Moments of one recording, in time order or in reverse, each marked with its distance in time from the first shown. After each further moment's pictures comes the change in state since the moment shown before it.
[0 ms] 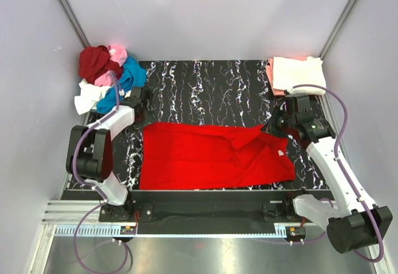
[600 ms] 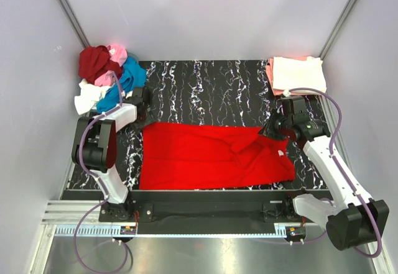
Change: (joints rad) left arm 0.029 0.120 0.029 0.065 0.003 -0.026; right arm 0.000 0.025 -0.063 0.046 -0.026 0.002
